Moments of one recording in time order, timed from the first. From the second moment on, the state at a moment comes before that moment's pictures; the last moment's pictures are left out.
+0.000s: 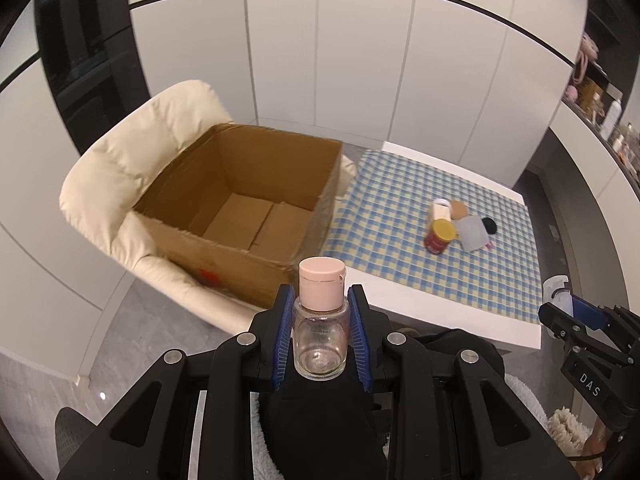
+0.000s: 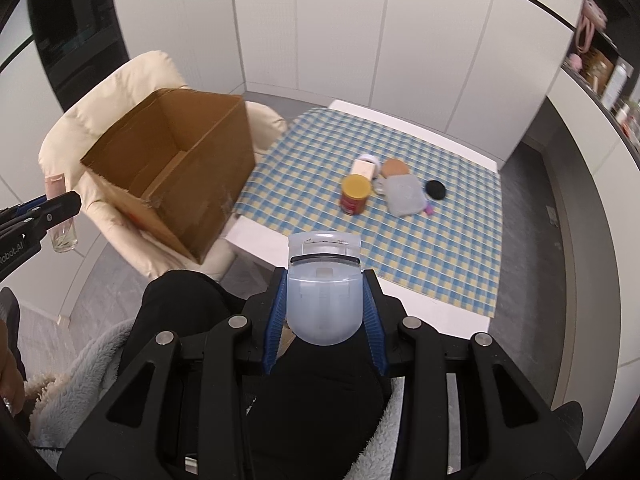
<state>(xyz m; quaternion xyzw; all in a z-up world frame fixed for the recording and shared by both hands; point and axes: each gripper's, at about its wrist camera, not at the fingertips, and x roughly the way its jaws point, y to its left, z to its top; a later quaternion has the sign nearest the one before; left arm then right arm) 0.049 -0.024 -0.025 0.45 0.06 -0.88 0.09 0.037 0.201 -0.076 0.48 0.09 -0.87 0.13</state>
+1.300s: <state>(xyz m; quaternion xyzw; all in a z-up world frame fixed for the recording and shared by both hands) 0.022 -0.105 -0.044 0.45 0.12 -0.87 0.17 -0.004 0.093 -0.086 0.46 0.15 -0.85 0.21</state>
